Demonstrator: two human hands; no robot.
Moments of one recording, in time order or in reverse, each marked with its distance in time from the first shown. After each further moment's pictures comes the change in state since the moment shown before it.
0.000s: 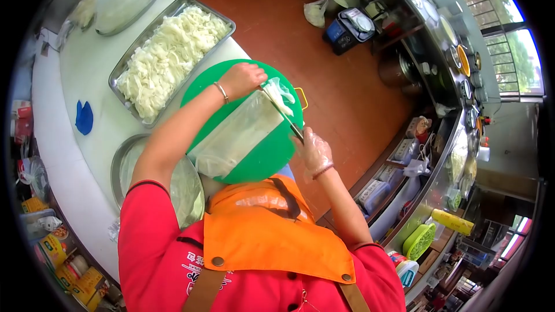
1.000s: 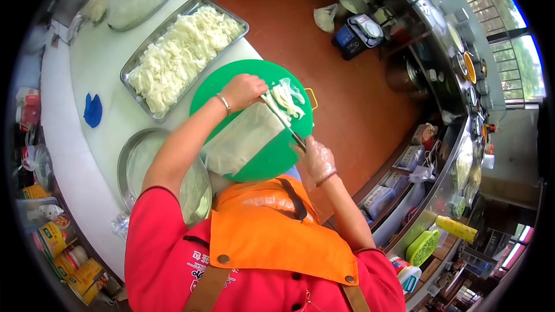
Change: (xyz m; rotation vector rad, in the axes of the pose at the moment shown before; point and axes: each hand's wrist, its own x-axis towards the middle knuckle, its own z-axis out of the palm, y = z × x) left_hand -0.034 0.025 -0.013 -0.074 0.017 -0.078; right_hand -0.006 -0.003 0.017 0.009 0.001 -0.101
